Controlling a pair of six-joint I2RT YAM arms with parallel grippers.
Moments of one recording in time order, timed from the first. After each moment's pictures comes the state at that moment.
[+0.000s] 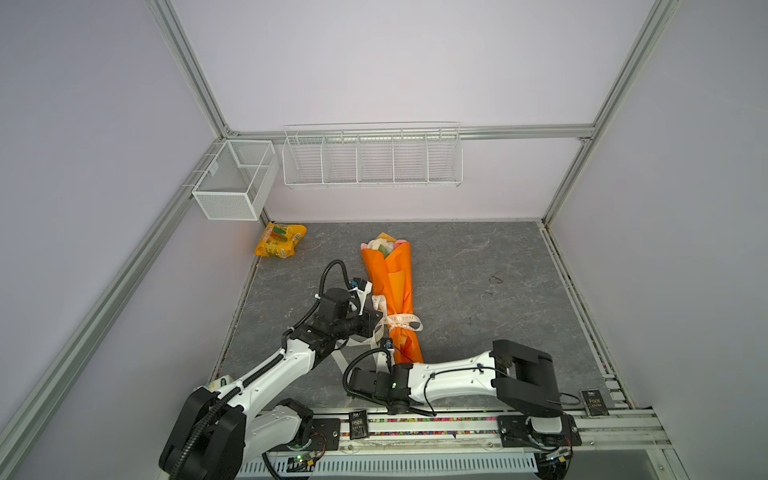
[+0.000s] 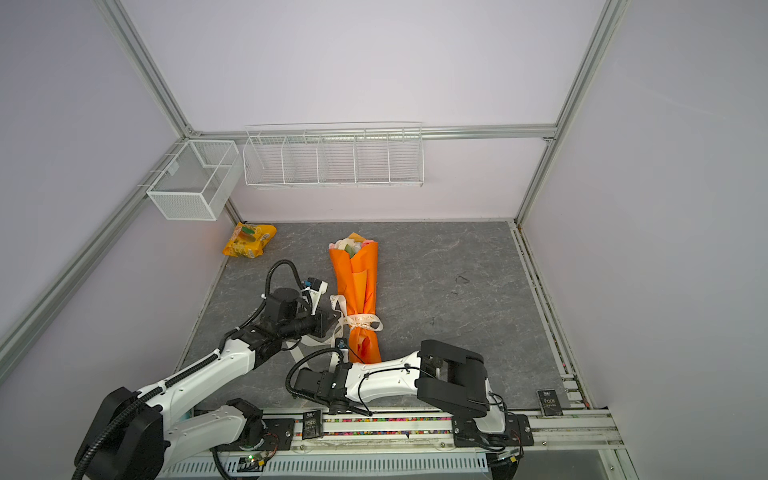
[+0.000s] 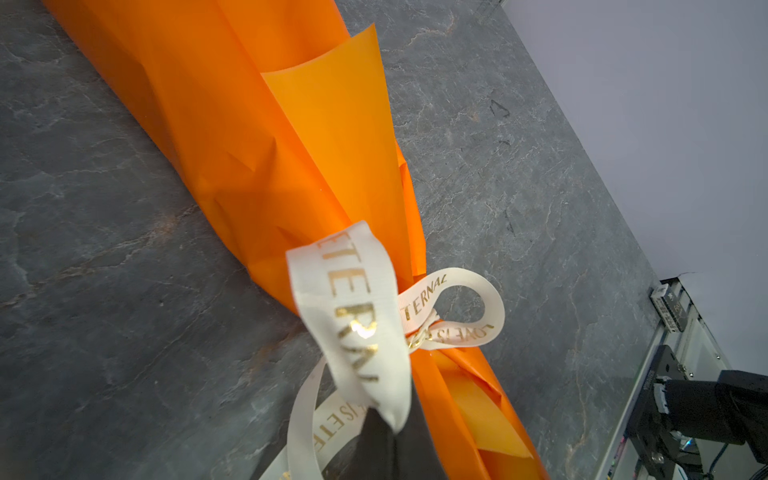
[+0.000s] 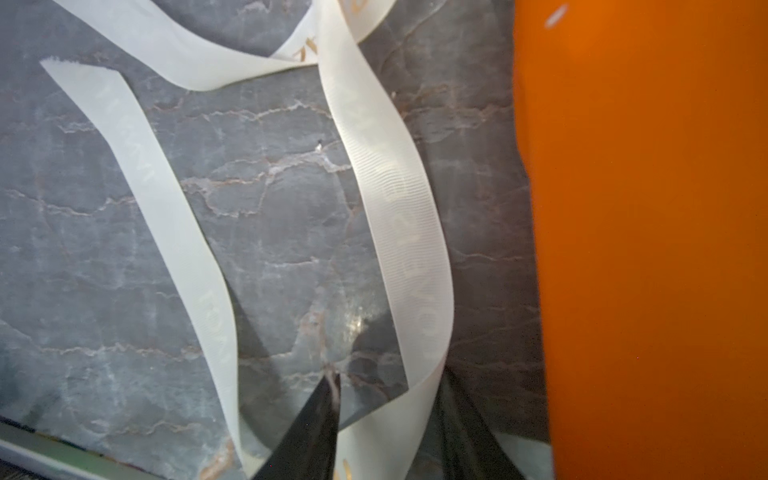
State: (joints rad) left arm -0.52 1.13 0.55 -0.03 0.36 -0.35; right arm 1.45 1.99 1.29 -0.54 0.36 1.38
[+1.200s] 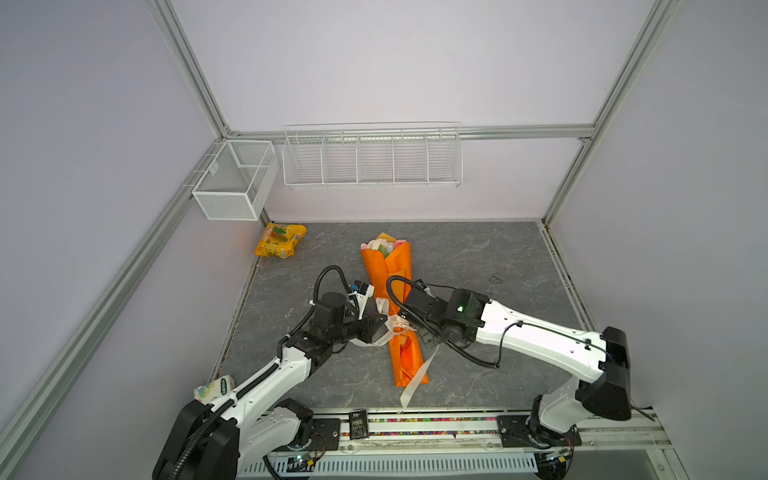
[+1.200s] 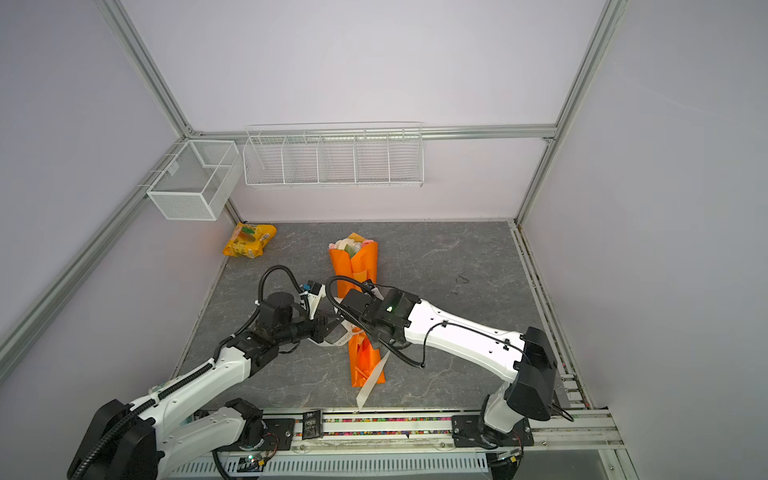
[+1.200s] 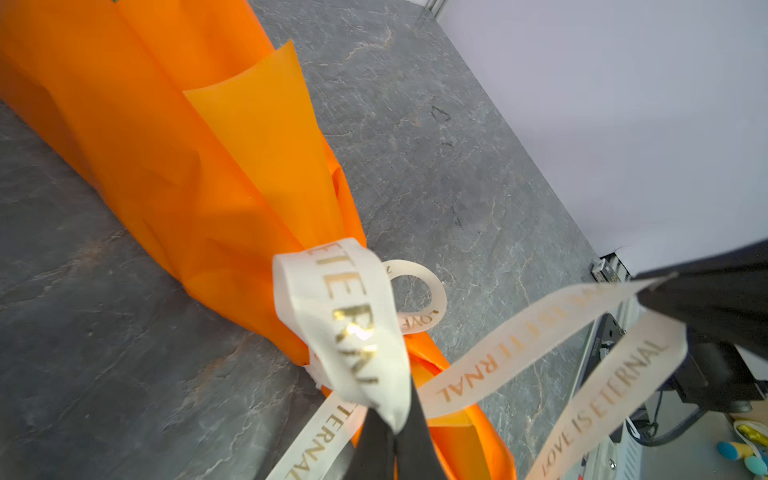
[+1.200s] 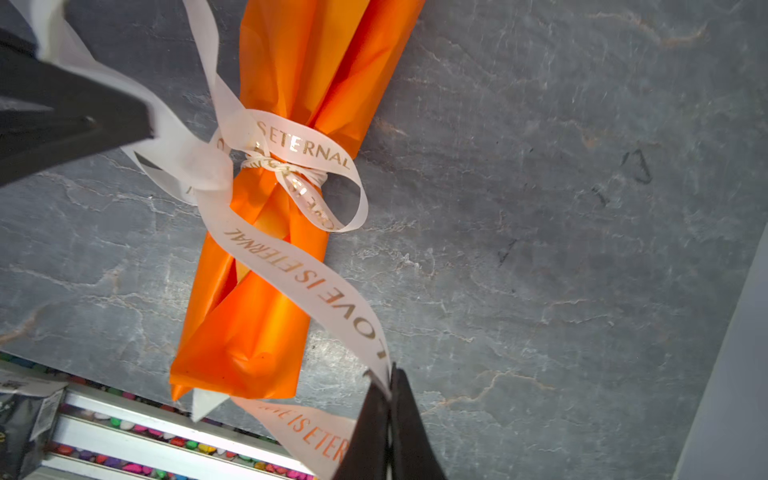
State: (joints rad) left arm -0.52 1.07 0.49 0.05 0.50 -0.33; right arm 1.13 1.59 1.49 -1.21 0.43 0.53
